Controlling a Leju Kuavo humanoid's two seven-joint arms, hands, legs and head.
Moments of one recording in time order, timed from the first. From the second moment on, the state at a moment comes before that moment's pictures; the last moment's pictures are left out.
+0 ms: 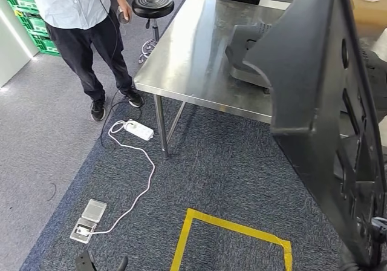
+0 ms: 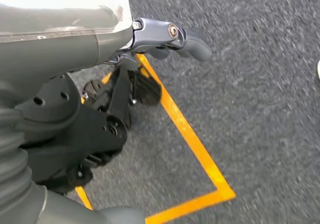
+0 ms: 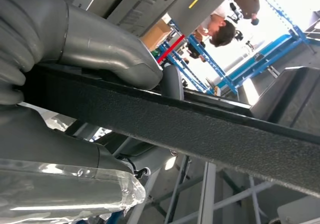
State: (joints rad) left arm -0.12 -0.20 0.84 -0.23 0.04 0.13 -0.45; right arm 0.36 0.02 -0.07 -2.05 0.96 -0.70 -0.44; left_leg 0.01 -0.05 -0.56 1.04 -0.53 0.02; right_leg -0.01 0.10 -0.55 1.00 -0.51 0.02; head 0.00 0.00
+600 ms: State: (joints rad) left arm -0.12 -0.20 0.84 -0.23 0.04 0.12 -0.45; right arm 0.34 0.01 -0.07 -2.03 1.00 -0.70 -0.46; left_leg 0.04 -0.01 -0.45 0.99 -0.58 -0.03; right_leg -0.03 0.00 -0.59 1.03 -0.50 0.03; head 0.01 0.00
